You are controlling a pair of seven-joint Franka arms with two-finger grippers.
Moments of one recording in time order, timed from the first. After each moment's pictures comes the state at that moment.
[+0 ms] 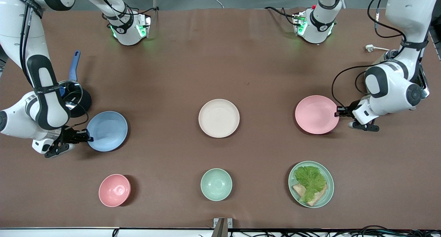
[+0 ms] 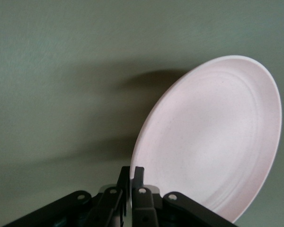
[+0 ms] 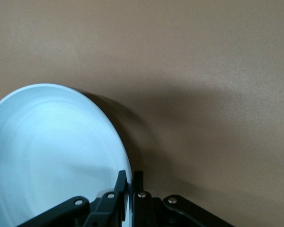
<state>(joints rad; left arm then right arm) 0.04 0.29 0.03 -2.16 -0.31 2.30 0.45 -0.12 0.65 -0.16 -1.74 0.45 2.20 -0.86</state>
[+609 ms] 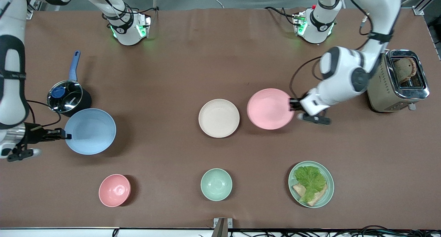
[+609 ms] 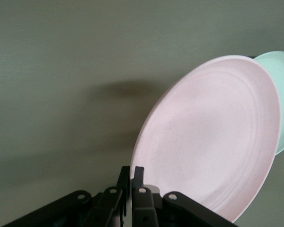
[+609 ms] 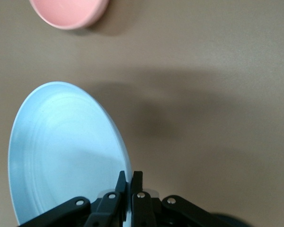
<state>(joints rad) 0.04 0.27 -0.49 -2.14 -0.31 2.44 -0.11 -0.06 0.54 -0.24 -1.46 0.39 1.76 -0.47</state>
